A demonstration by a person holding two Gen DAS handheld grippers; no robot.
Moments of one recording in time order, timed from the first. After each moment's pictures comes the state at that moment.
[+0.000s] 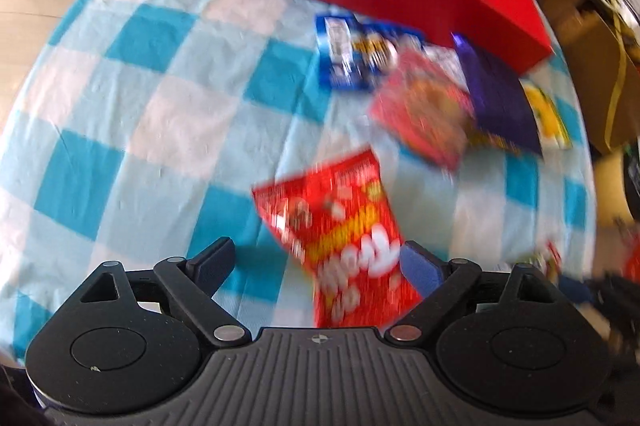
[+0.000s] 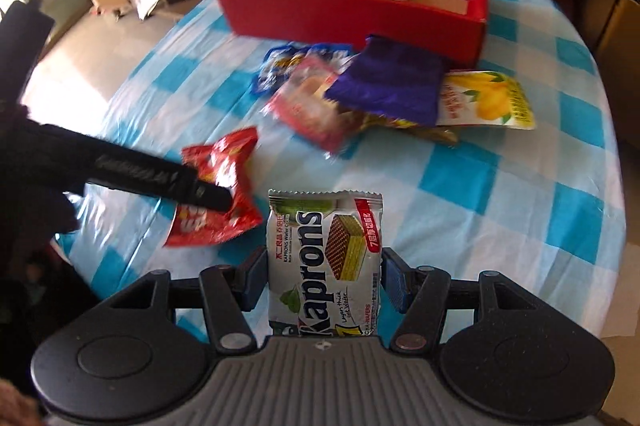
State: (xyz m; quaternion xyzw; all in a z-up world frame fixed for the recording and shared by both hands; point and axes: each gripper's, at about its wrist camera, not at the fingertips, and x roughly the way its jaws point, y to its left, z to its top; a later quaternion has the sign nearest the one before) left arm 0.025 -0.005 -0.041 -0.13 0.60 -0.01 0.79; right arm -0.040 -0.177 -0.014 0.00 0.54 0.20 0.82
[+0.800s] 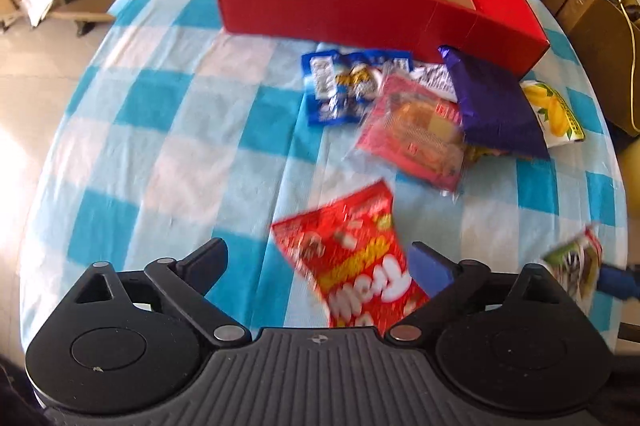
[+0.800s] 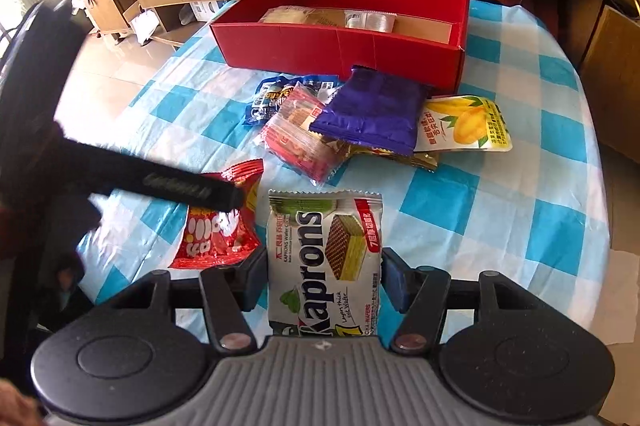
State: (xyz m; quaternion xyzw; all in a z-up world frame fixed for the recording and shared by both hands) left arm 0.022 -0.032 -0.025 -0.05 0.58 0.02 0.82; right arm -0.042 -0.184 -0.003 0.01 0.51 0.20 0.84
